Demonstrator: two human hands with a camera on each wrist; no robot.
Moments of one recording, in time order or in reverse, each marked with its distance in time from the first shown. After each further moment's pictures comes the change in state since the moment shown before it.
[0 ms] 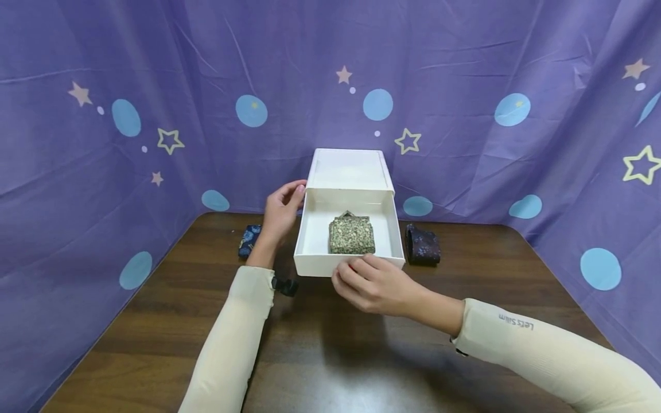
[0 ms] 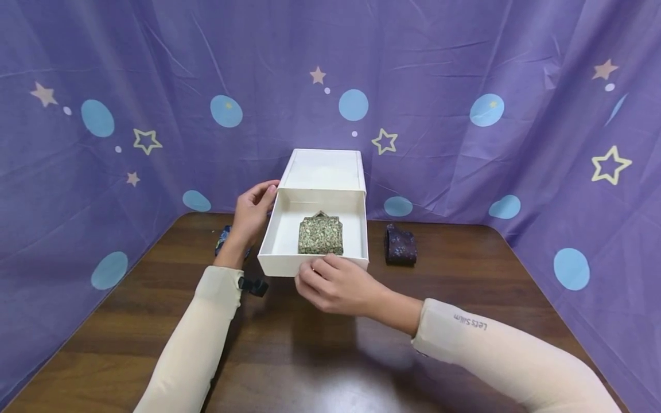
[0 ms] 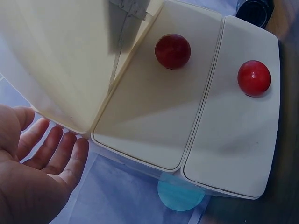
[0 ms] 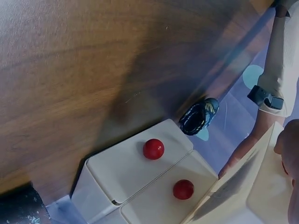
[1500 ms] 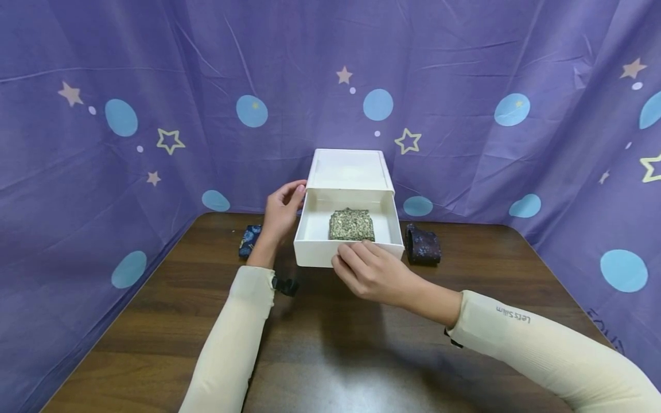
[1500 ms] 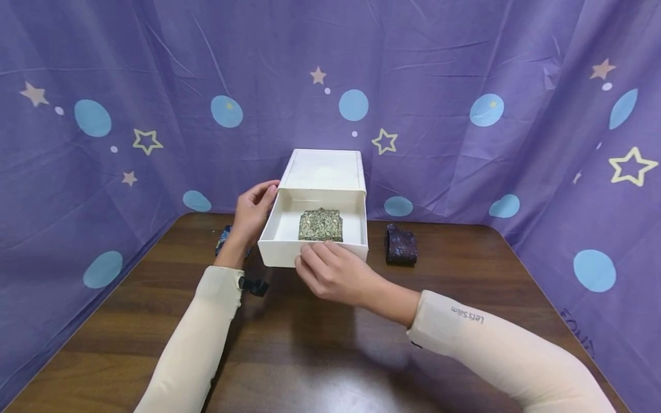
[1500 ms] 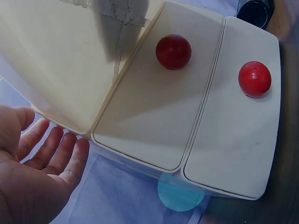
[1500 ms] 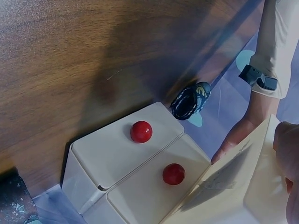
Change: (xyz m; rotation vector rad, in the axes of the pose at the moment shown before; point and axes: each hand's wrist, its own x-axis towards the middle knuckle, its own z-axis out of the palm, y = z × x) left_hand 0.000 0.002 -0.001 -0.015 -0.006 -0.027; right_hand 0.011 0.012 -0.001 0.025 -0.137 0.095
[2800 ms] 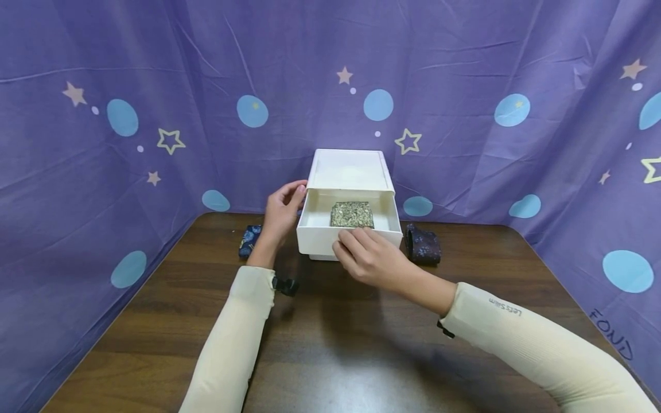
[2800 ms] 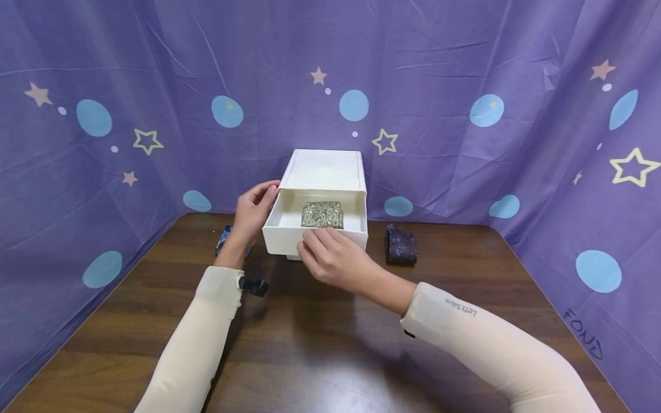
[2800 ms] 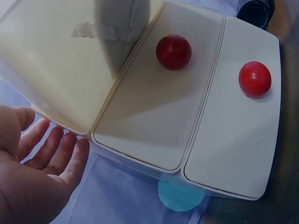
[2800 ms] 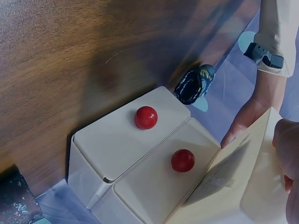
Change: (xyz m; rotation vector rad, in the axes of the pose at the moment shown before) left_hand 0.000 -0.003 0.000 0.016 0.014 0.018; right_hand 0.004 0.014 0.012 0.014 -0.049 0.064
